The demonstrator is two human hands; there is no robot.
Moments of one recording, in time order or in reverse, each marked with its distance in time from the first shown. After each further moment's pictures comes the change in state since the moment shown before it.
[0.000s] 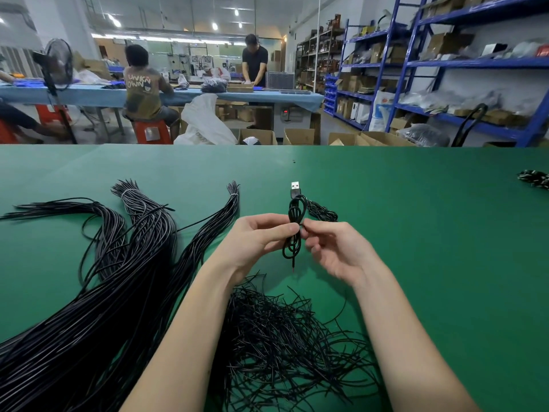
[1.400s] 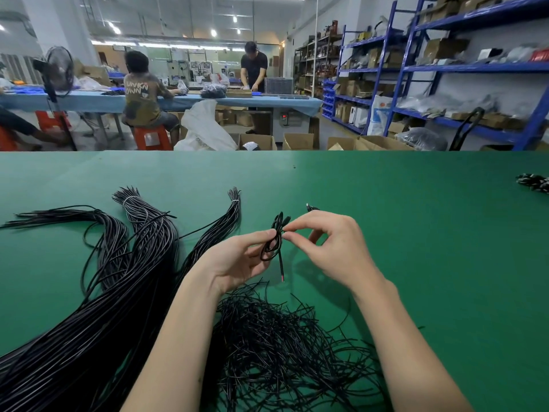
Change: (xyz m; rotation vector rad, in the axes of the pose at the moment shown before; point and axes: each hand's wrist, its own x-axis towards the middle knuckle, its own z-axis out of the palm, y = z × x) left_hand -0.002 0.001 -0.027 -0.228 0.106 -0.353; right_hand 0.002 0.004 0.003 -1.186 0.113 -0.929
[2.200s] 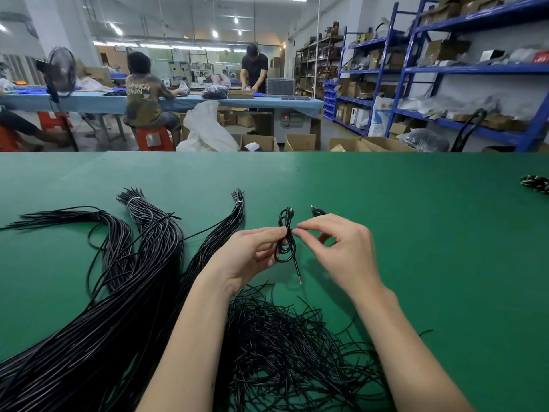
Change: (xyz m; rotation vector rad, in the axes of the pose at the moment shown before) left_hand 0.003 -0.001 0.004 0.140 -0.033 0.192; right_hand -0.006 0.007 0.018 -0.042 0.272 -0.030
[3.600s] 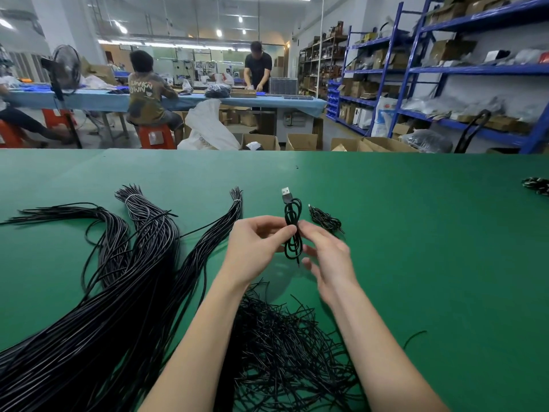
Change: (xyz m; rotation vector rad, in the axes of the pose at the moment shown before) left_hand 0.011 -0.015 0.023 0.386 0.237 0.473; right_hand -0.003 -0.003 0.026 0.928 0.078 1.052
